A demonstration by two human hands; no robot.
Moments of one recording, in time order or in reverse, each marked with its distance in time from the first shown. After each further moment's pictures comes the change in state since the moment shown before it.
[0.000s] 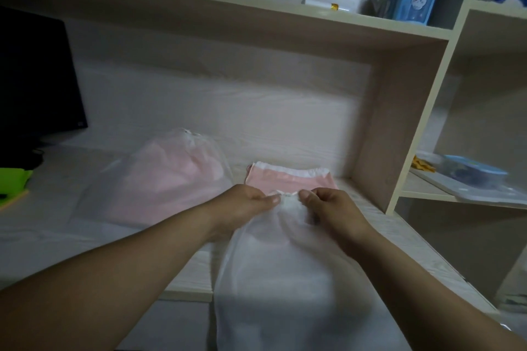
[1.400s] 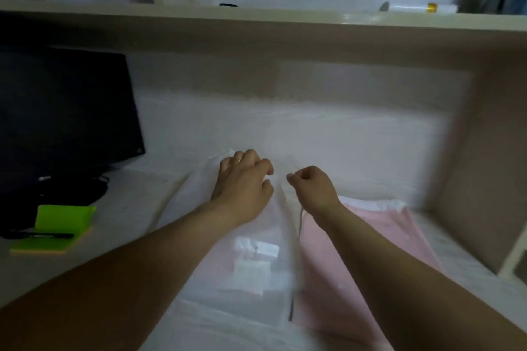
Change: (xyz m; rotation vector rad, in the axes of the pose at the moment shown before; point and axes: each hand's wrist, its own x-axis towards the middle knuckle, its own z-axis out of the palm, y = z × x) left_hand 0.067 0.024 -0.141 1.138 0.588 0.303; right_hand 0.176 -0.072 0.136 -0.027 0.003 -0.047
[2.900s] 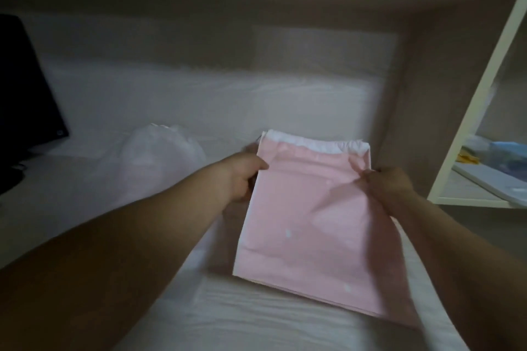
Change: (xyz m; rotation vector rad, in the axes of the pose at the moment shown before) left_hand 0.042 0.139 0.055 -1.206 -0.537 -0.905; right_hand 0.011 0.168 -0.236 -0.229 0.286 0.390
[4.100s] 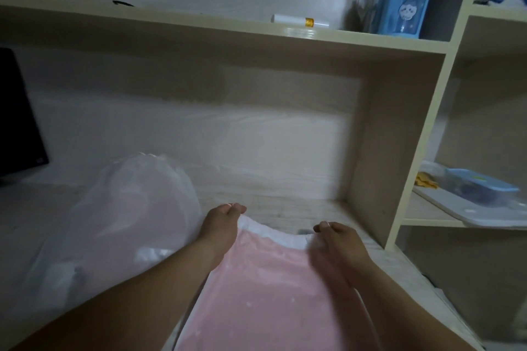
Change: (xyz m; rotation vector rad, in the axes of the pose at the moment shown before) left_hand 0.013 -0.078 -0.010 0.158 0.199 0.388; right_hand -0.097 0.022 0.035 0.345 -0.126 -0.133
